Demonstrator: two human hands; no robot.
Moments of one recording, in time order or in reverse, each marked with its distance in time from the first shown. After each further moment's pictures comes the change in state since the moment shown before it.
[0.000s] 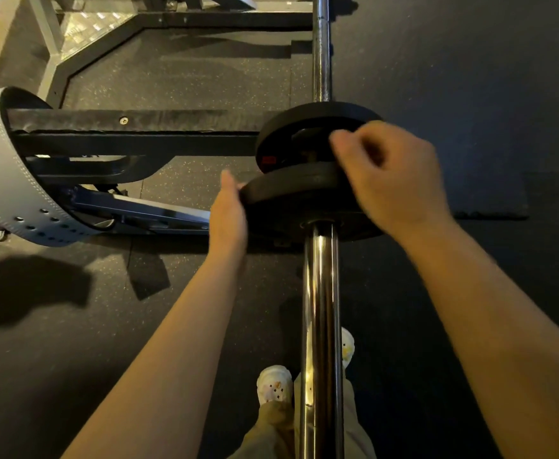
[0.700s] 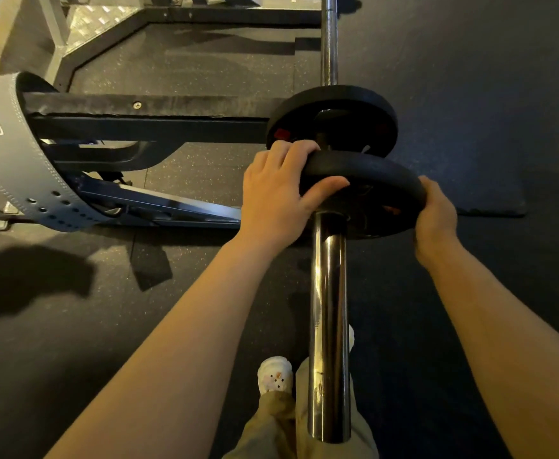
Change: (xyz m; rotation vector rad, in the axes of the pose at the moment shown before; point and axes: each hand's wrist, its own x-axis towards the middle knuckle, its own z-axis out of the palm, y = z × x) left_hand -0.018 0.013 0.011 0.847 -0.083 0.841; right_hand -0.047 0.076 0.009 0.628 0.192 0.773
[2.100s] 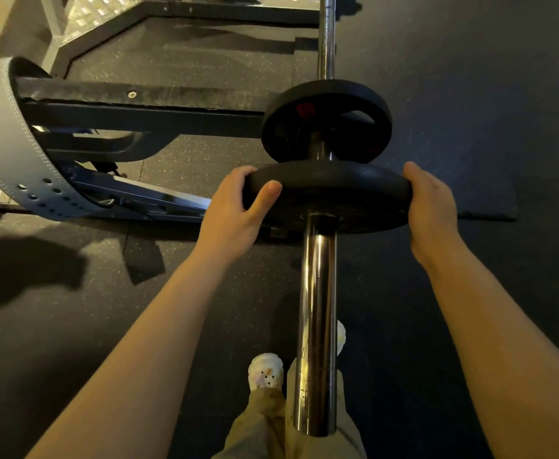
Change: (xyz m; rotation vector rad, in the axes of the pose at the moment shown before) left_hand -0.041 -0.030 -0.016 -0.295 -0.115 -0.297; right_hand -0.024 -0.021 0.000 -0.110 -0.033 -0.143
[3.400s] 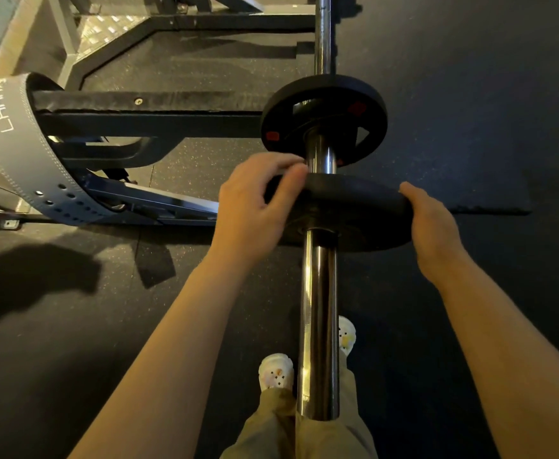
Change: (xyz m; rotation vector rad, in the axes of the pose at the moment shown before) left_hand -0.017 0.046 0.000 0.053 0.079 0.291; right_hand -0.029 0.013 -0.015 -0.040 -0.173 0.054
